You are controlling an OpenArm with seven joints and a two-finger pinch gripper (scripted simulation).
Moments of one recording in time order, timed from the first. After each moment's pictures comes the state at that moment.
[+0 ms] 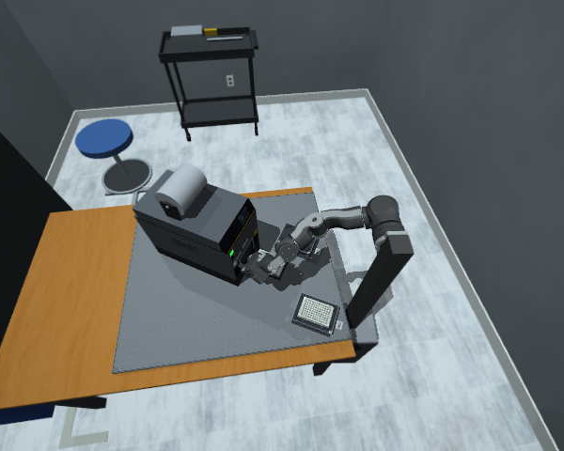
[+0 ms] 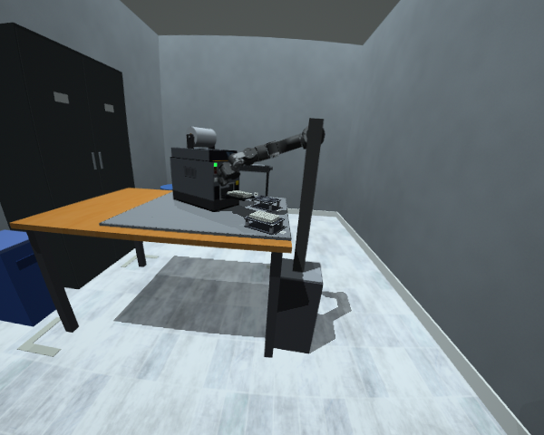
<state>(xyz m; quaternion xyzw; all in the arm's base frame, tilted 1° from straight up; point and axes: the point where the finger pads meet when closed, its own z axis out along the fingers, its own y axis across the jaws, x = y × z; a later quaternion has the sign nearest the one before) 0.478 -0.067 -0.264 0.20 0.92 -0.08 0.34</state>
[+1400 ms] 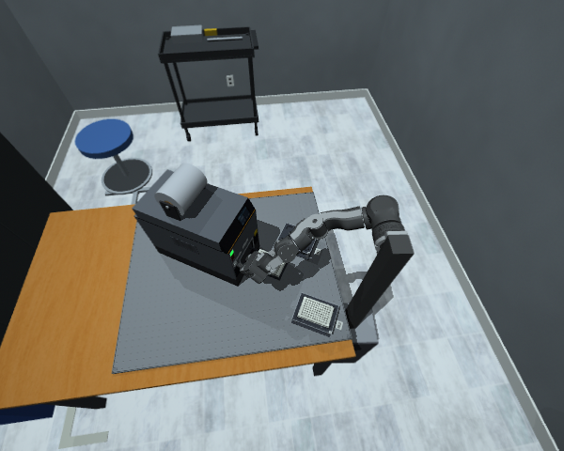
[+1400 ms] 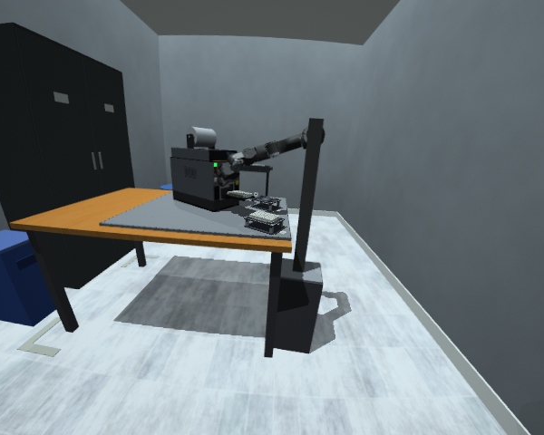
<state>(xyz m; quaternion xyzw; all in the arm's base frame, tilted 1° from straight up) 0.482 -0.070 -0.266 0.20 0.92 -0.08 0.34</state>
